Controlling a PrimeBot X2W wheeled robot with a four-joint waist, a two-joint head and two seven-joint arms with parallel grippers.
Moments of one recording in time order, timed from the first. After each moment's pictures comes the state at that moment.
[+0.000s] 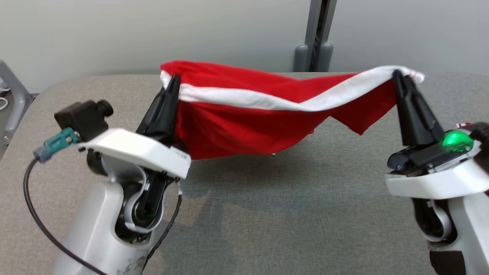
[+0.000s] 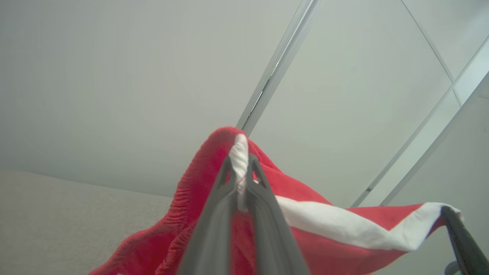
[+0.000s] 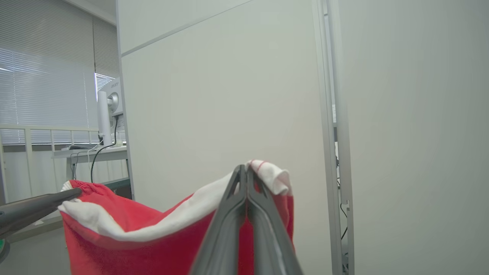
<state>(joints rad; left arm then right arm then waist) -0.39 0.15 -0.31 -0.05 -0.80 0.18 0.08 -0.36 -0.22 0.24 -0.02 0.45 0.13 -0.26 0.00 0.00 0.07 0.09</state>
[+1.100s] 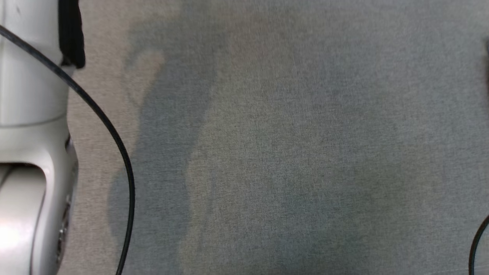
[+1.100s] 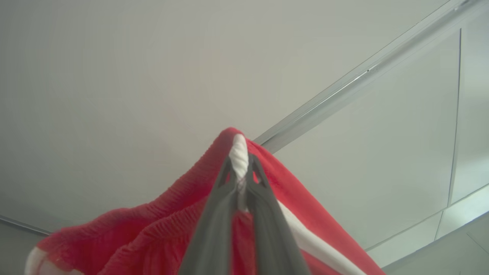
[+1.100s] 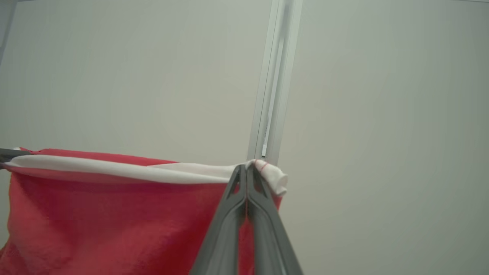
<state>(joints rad) -1.52 0.06 -0.23 0.51 -1.20 0.48 0.11 -1.41 -0.29 0.25 0.44 0.33 0.13 -0.20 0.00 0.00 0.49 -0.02</state>
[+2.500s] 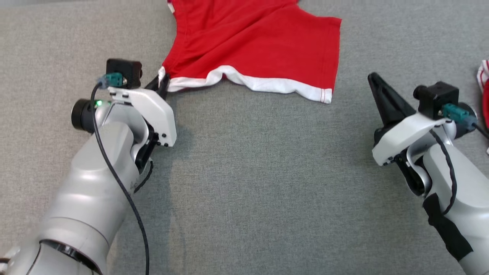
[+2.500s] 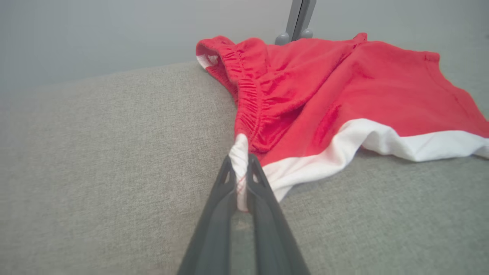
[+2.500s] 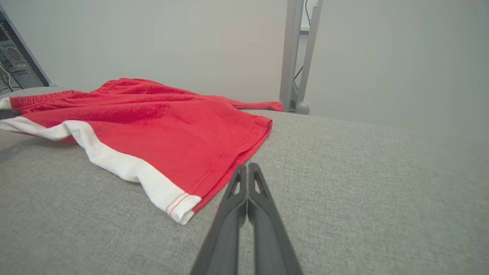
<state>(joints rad) -1.04 0.09 -0.78 1.22 -0.77 -0.09 -0.15 -0.76 -0.27 0.50 0.72 0.45 0.13 -0.26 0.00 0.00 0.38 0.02</state>
